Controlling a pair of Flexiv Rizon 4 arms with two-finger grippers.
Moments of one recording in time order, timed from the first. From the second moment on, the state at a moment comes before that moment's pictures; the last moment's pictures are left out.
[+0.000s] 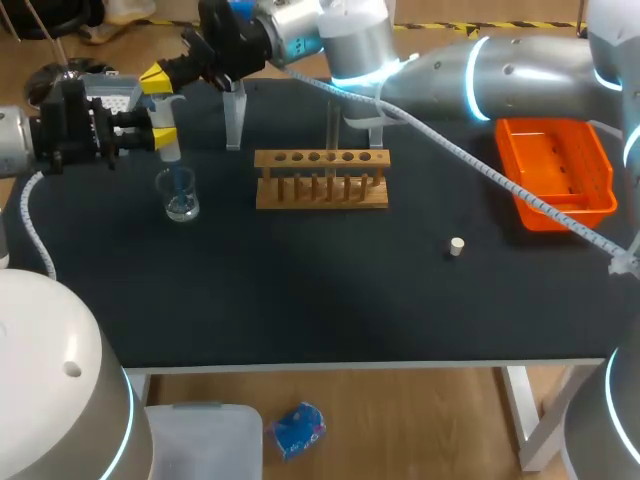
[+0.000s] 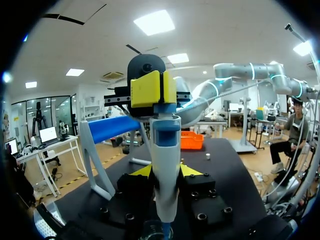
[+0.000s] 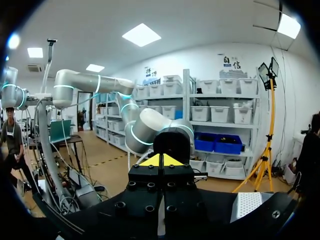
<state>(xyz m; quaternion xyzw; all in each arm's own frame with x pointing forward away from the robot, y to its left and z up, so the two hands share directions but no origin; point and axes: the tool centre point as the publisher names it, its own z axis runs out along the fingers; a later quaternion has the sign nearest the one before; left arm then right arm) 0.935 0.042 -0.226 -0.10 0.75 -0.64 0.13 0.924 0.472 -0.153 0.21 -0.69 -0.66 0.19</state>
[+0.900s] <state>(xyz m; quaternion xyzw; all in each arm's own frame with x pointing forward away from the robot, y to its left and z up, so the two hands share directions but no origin) 0.935 0.042 -0.223 -0.10 0.75 -0.64 0.13 0.923 0.473 -0.130 0.24 -0.69 -0.66 0.17</state>
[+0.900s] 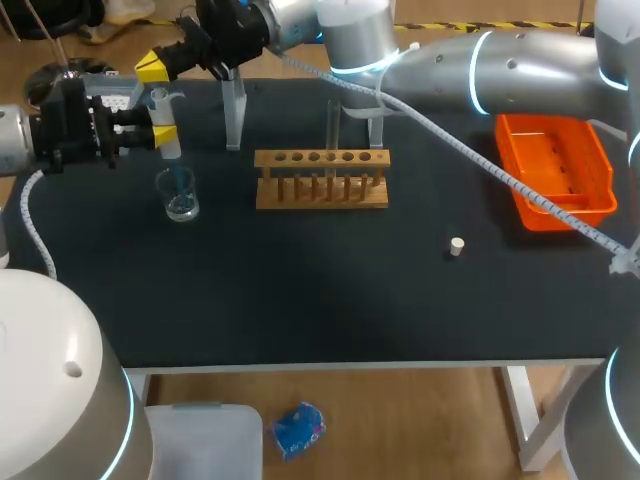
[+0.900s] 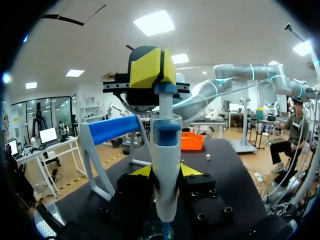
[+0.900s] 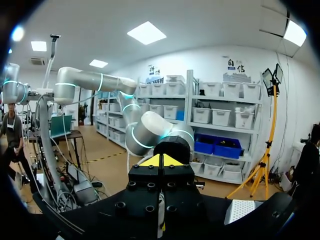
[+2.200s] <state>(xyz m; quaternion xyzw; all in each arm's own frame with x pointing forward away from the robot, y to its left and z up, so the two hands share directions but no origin) 0.935 0.042 -0.223 -0.10 0.75 -0.64 0.13 0.874 0.403 -0.091 0.14 -0.75 -0.64 0.11</state>
